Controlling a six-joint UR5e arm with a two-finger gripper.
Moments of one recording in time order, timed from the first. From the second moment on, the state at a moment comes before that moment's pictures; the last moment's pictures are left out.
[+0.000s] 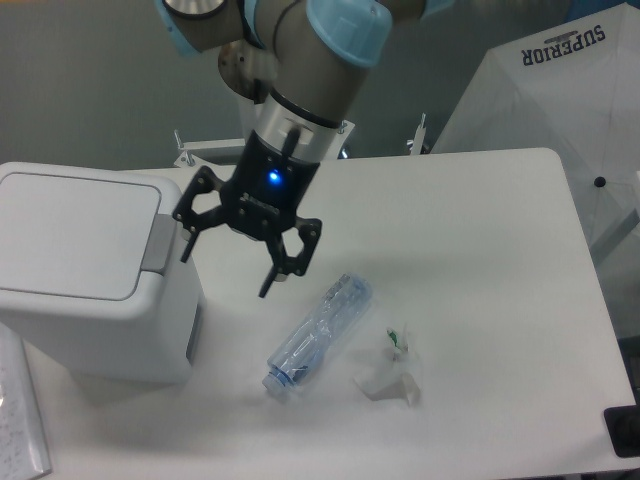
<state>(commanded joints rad) 2.40 -1.67 -1.63 -1.04 0.91 0.51</state>
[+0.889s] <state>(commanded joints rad) 2.39 -1.68 -1.70 -0.99 0.92 0.50</state>
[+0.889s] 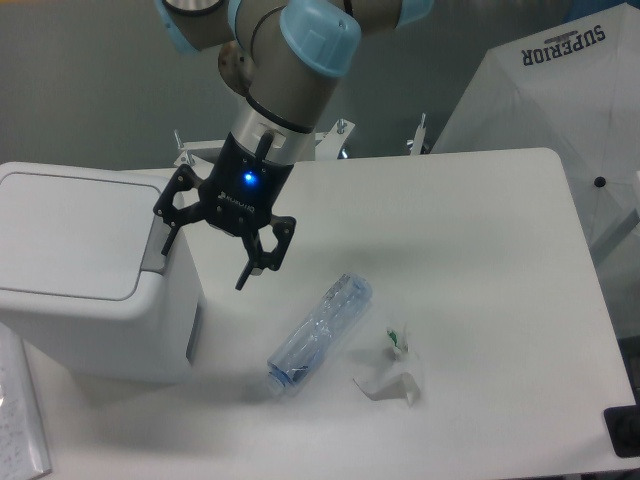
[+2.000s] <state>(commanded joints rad) 2.42 -1.68 -1.67 -0.99 0.91 0.51</state>
